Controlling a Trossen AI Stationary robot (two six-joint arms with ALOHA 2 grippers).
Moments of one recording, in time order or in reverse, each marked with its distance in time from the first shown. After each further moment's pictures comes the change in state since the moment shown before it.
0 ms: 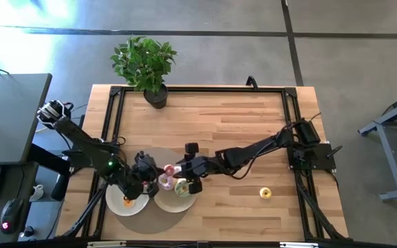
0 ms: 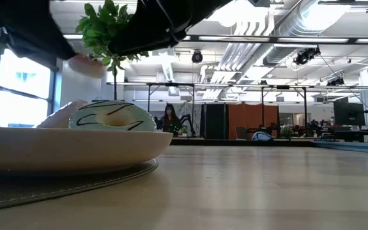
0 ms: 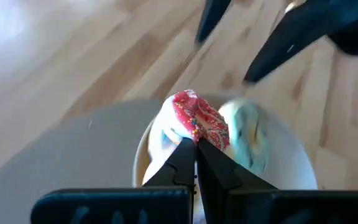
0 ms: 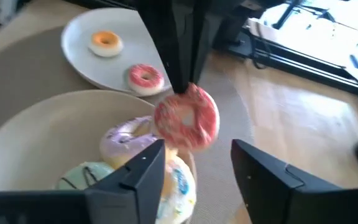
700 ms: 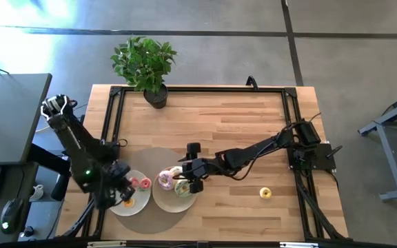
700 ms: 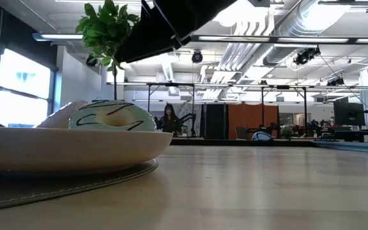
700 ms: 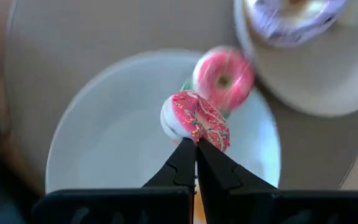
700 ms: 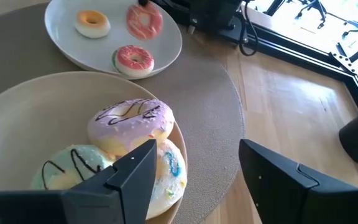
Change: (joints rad) left arm -0.350 -0.074 0.000 -0.515 0.341 -0.858; right arm 0.004 0.000 -0.001 -0.050 0.055 0.004
